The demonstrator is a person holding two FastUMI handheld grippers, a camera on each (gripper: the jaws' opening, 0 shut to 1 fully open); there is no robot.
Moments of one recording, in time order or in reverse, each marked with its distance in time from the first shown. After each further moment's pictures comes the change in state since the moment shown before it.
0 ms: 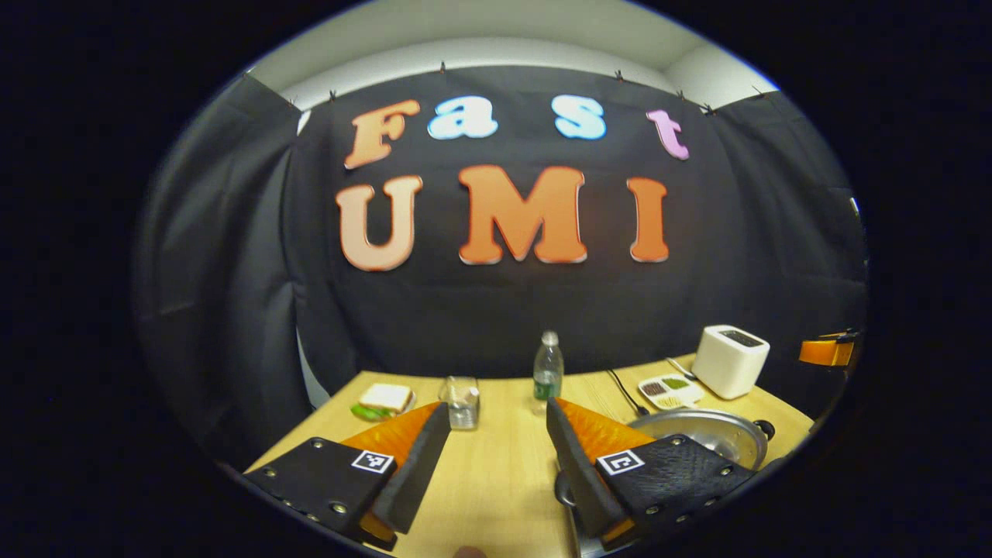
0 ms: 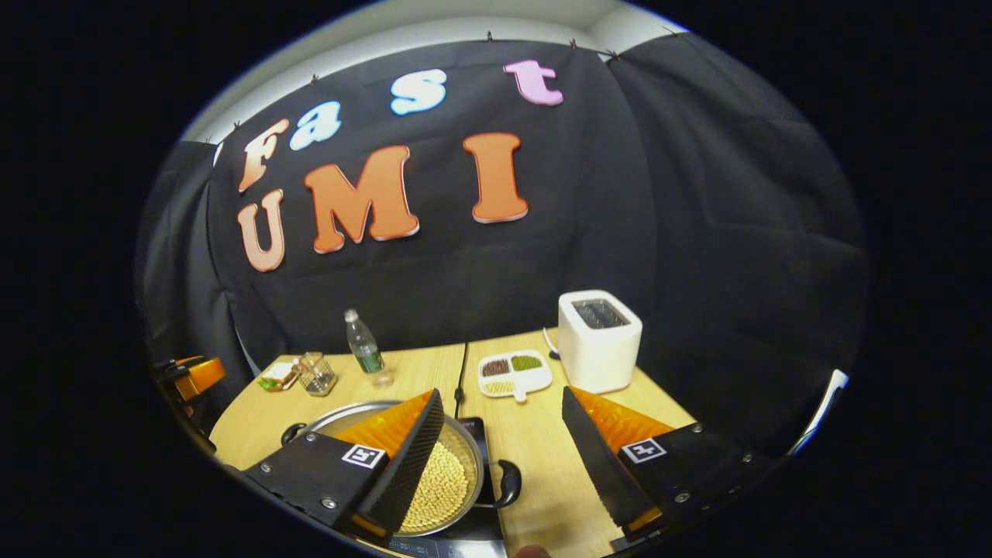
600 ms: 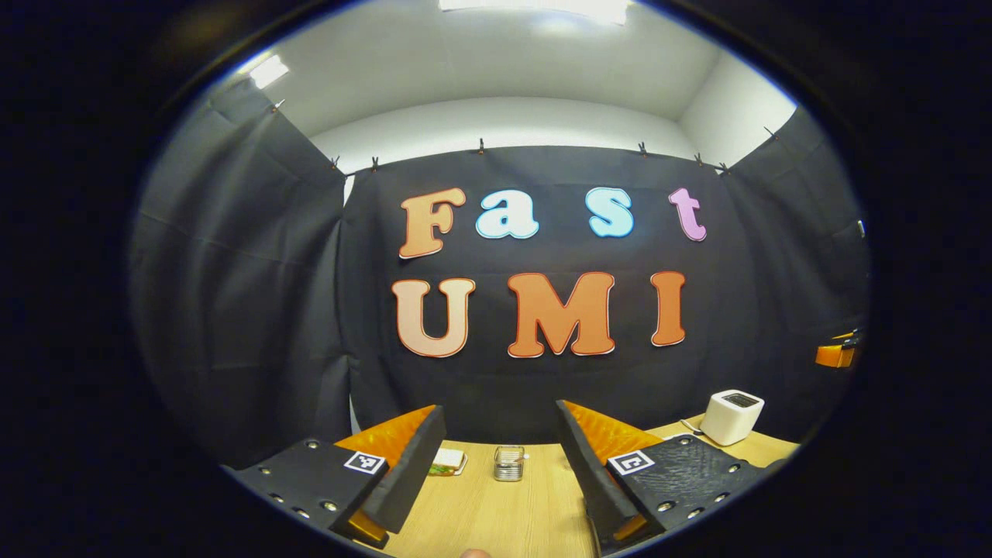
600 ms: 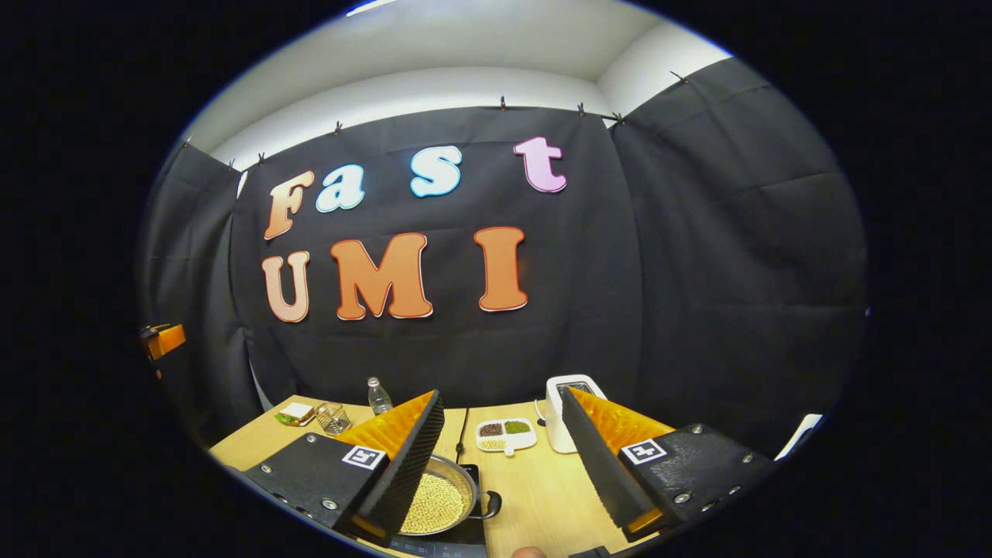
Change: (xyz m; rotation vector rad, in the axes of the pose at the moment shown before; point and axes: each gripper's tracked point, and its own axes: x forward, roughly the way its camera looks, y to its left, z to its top) left arm -0.111 0.068 0.125 -0.032 -0.201 0.055; right arm -0.079 -0.015 0.088 -0.035 -0.202 0.006
